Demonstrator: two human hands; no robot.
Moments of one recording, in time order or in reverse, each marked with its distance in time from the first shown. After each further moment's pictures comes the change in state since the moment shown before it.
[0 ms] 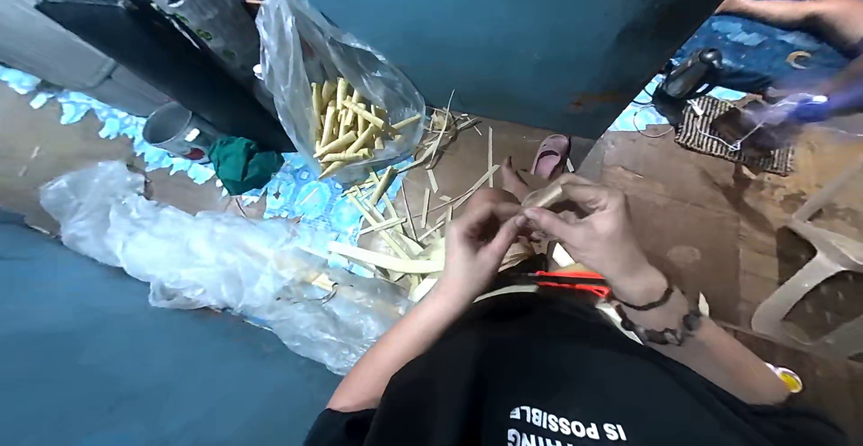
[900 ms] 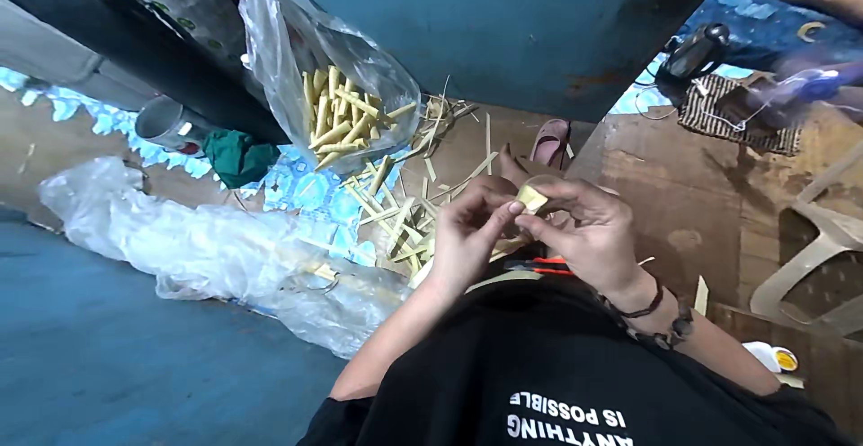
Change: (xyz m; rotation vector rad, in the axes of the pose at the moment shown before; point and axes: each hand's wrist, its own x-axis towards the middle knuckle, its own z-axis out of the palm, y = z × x) left_hand 0.002 0.016 0.000 -0.025 0.012 -0.075; right_hand -0.016 -0.003 0.006 0.052 0.034 -0.178
